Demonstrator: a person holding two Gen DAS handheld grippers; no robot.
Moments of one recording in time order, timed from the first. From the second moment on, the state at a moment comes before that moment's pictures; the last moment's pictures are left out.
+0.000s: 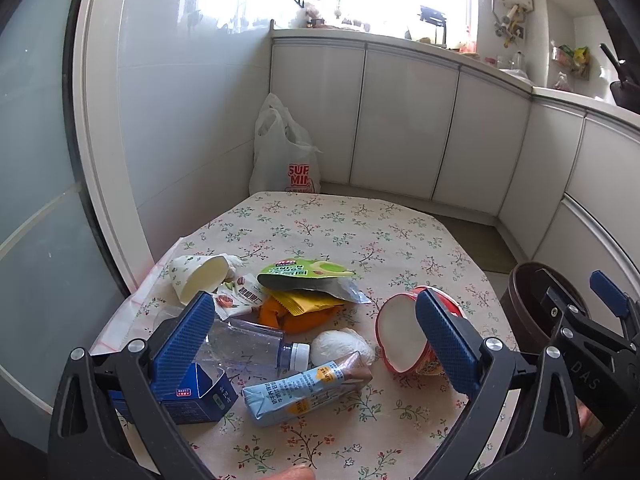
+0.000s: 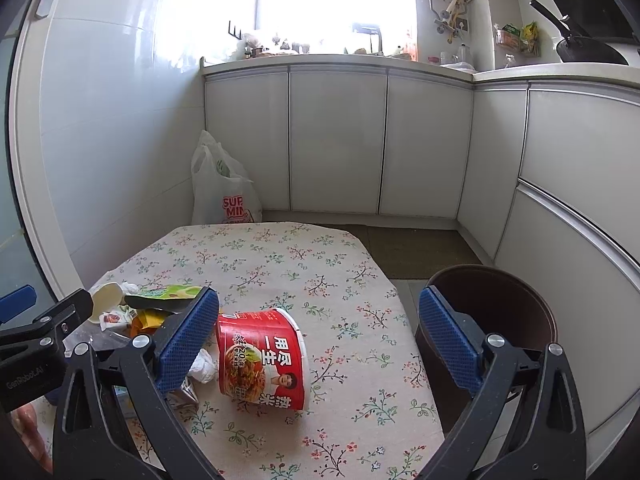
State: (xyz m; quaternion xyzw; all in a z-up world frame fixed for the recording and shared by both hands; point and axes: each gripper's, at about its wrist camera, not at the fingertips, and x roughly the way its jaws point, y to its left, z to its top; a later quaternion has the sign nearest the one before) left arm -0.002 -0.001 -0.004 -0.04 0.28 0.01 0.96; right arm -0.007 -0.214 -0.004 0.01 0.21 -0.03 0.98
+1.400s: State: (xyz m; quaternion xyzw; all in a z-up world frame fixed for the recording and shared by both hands) left arm -0.001 0.009 -0.010 -0.08 0.26 0.01 0.96; right arm 0.006 -0.215 -0.019 0.01 0.25 -0.02 0.97
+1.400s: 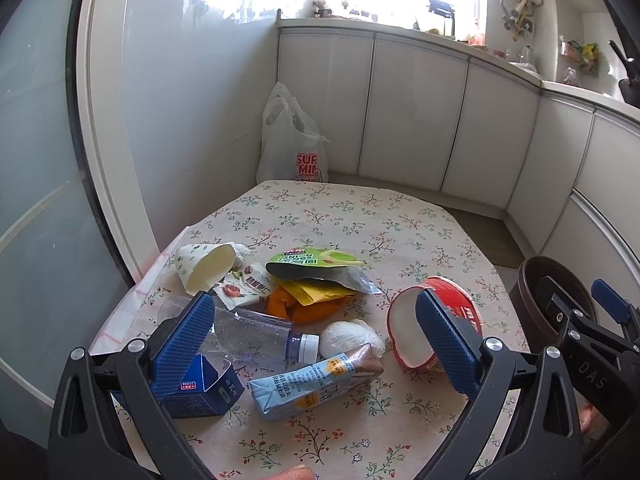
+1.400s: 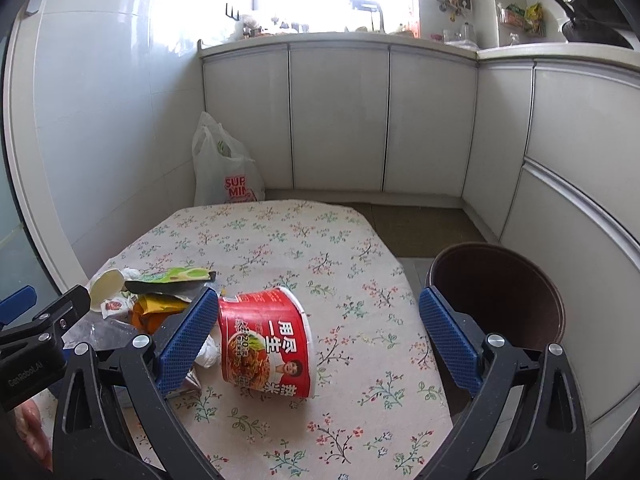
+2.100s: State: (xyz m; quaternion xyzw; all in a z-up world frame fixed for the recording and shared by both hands) left arm 0.073 0.048 0.011 -0.10 0.38 -0.05 0.92; right arm 0.067 -0.267 -0.007 0.18 0.41 0.04 0.89
